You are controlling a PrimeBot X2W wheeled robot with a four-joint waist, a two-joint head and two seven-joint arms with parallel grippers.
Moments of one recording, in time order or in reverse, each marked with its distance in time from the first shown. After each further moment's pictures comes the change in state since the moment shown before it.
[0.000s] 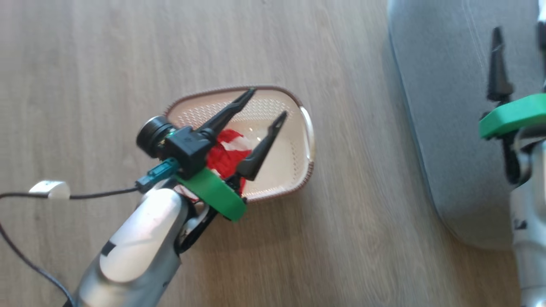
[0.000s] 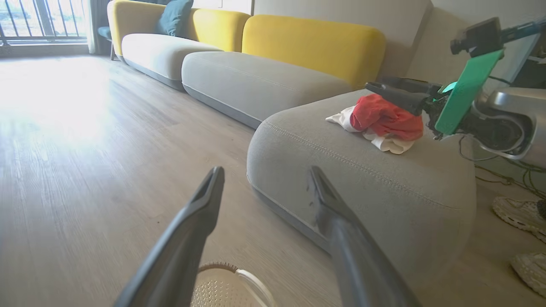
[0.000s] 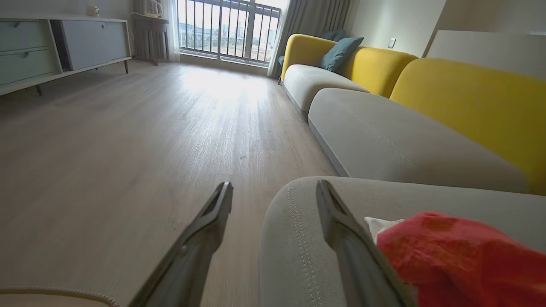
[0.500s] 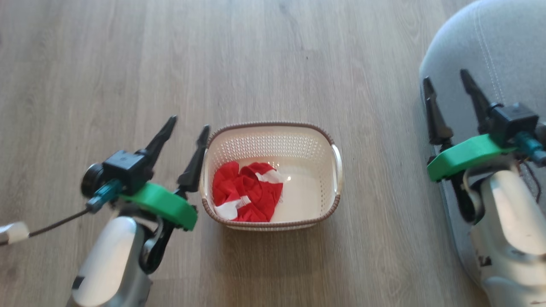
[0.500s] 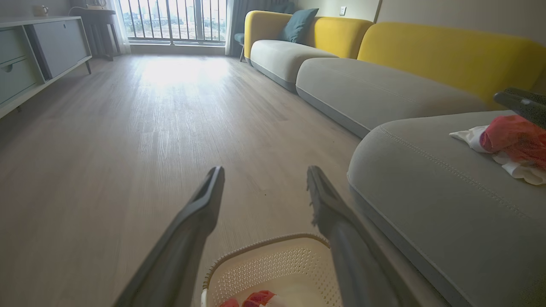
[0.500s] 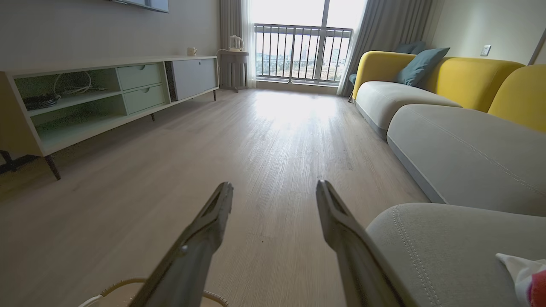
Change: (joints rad) left arm 0.183 -0.055 0.321 0.121 0.082 0.000 0.000; right arm 0.130 0.039 0.187 -0.042 0.103 0.000 0.000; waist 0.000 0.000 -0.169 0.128
